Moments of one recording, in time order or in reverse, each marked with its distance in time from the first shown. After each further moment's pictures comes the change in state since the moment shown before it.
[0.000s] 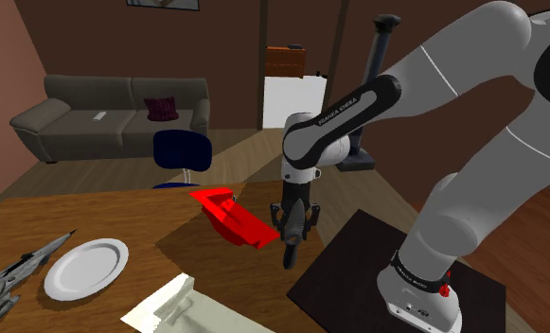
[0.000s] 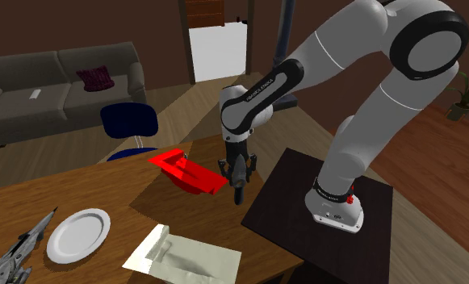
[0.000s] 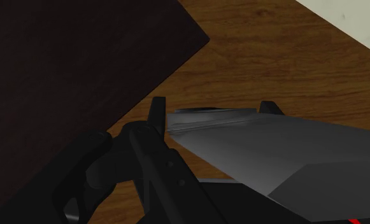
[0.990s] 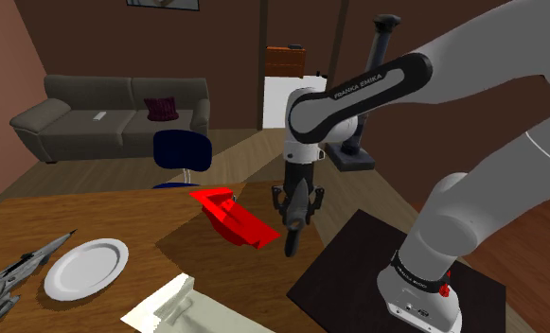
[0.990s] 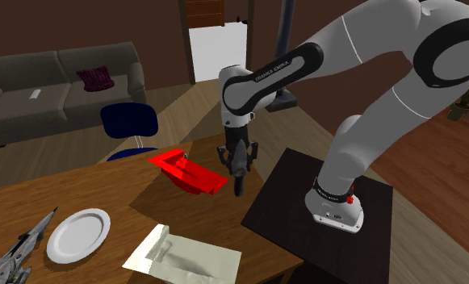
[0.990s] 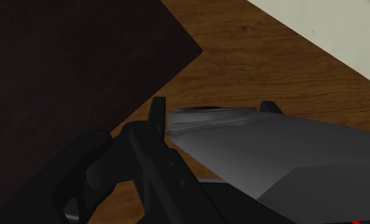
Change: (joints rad) arm -0.008 -0.139 -0.028 0.060 -0.040 -0.192 0.061
